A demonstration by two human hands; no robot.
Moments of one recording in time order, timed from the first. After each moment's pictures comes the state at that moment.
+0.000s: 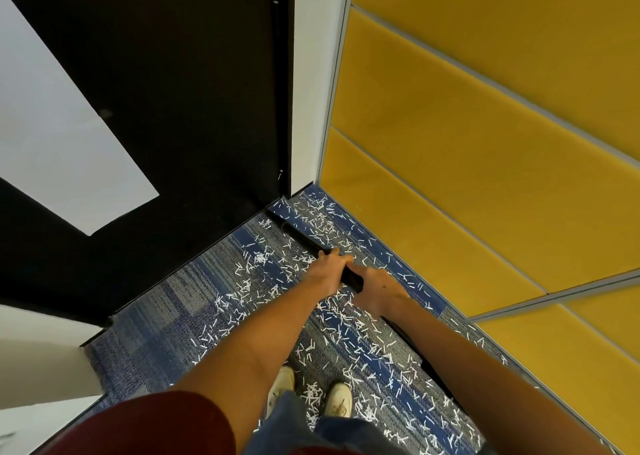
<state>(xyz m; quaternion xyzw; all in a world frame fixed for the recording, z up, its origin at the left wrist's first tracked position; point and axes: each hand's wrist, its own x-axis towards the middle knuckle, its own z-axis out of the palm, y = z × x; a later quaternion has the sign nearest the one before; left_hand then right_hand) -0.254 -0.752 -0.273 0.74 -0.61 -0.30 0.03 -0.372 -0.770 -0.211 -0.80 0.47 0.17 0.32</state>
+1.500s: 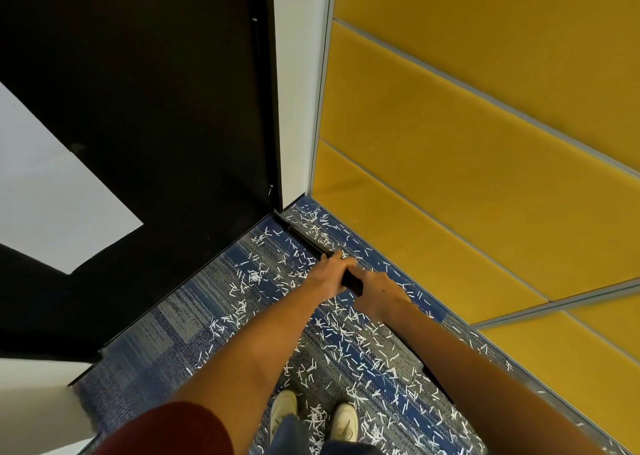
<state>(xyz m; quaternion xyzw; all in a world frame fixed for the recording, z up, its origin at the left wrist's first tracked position) -0.231 -0.806 -0.269 0.70 -0.63 -0.33 0.06 -0.349 -0.814 -0.205 -0.79 0.51 0.18 0.30</state>
